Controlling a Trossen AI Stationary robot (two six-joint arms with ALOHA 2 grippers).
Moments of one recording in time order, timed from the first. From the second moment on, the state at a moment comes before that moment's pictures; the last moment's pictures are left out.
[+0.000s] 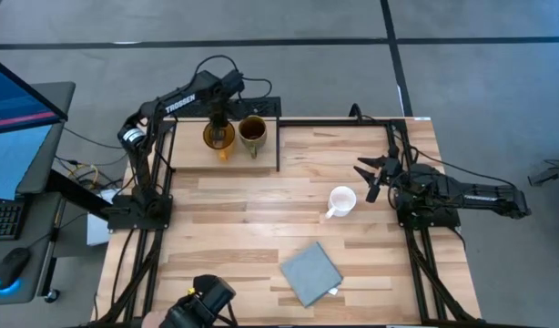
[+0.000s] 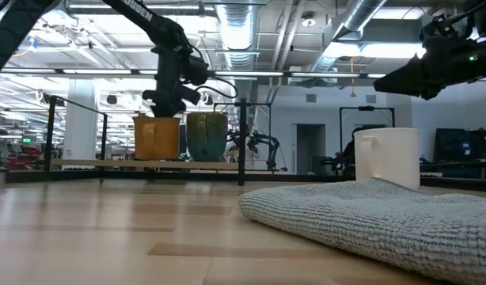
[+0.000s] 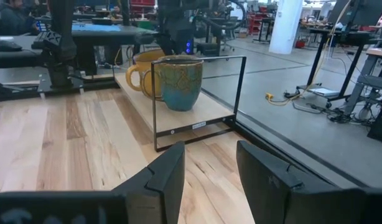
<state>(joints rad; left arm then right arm) 0.84 1.90 1.67 -1.26 -0.11 0.83 -0.11 0.17 0.13 -0.08 0.37 -0.05</state>
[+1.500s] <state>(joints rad) 0.85 1.90 1.65 -1.17 -0.09 0.87 -0.11 0.17 0.13 -0.07 0.37 -0.05</state>
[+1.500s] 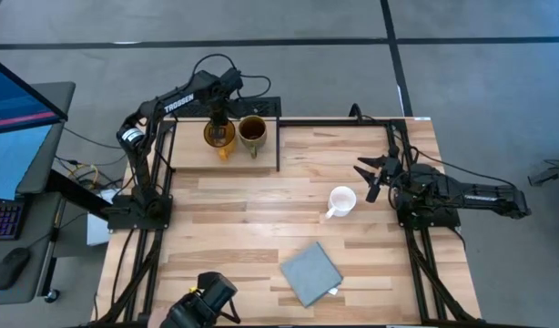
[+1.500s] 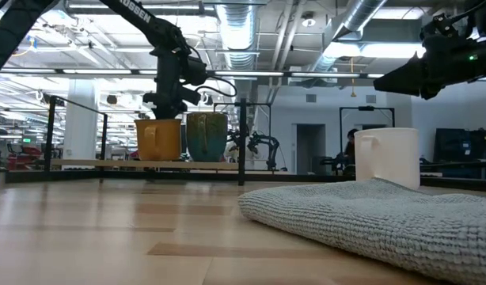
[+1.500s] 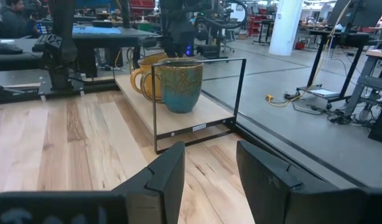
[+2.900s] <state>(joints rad) 0.85 1.97 1.68 -1.21 -0.16 0.75 -0.12 0.17 0.13 -0.07 0.37 -0.05</state>
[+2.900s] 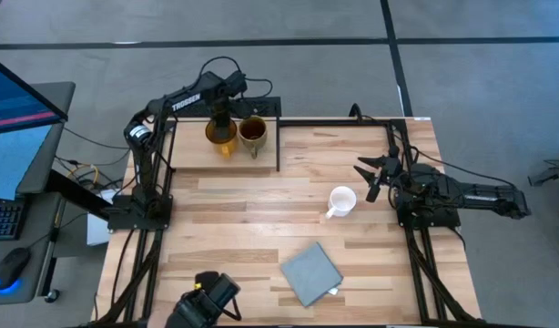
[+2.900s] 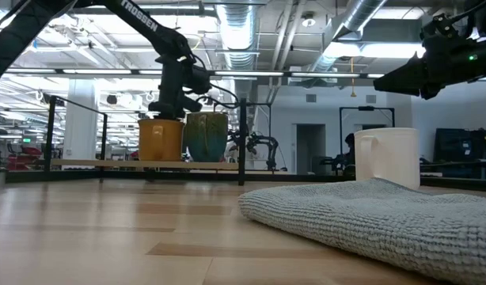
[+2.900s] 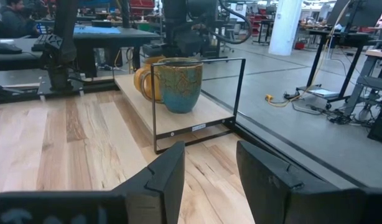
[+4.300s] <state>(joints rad) 0.82 1.97 1.68 -1.20 -0.14 0.72 -0.12 0.17 0.13 -0.07 0.37 -0.05</state>
